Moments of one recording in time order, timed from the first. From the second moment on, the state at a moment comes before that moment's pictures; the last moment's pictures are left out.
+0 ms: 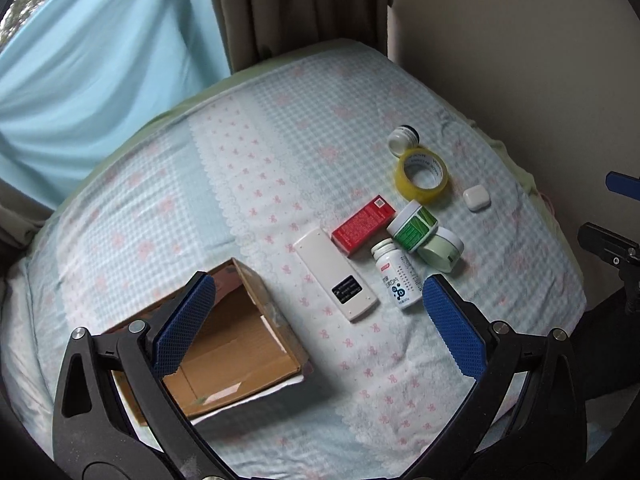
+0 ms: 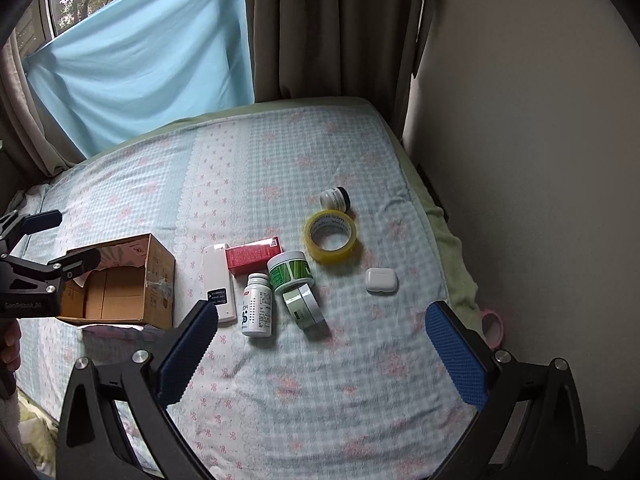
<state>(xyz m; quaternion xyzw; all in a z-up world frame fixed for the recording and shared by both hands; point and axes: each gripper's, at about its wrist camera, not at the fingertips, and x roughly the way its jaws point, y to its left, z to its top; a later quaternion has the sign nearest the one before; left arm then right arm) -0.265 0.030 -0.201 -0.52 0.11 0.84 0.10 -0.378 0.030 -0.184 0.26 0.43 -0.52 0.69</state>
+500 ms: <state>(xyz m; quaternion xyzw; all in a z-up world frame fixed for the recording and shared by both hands) -0.411 0.097 -0.393 -0.63 0.22 0.71 0.22 -0.355 -0.104 -0.346 0.32 0.53 -0.40 0.68</state>
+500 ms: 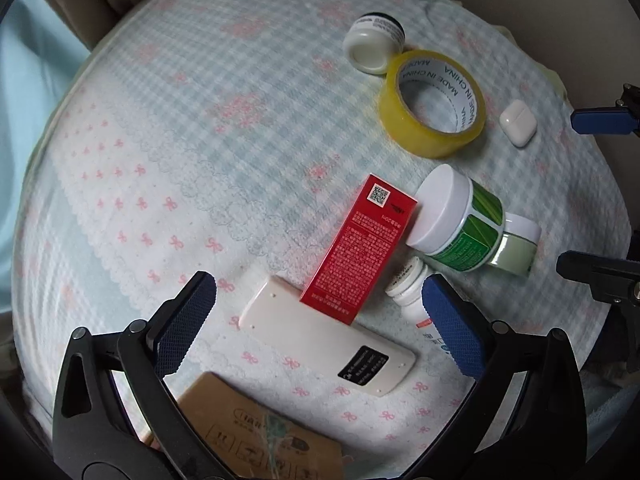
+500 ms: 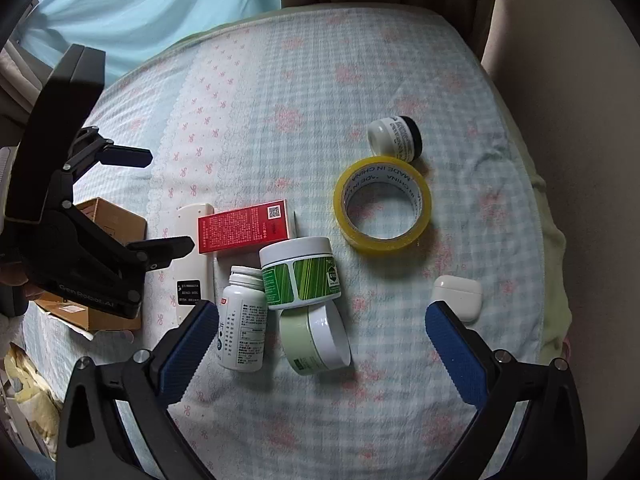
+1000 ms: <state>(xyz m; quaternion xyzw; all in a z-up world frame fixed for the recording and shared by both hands) -0.422 0.130 -0.461 -0.66 0.25 0.65 0.28 -0.340 -0.133 -0.429 0.37 0.58 -0.31 0.65</state>
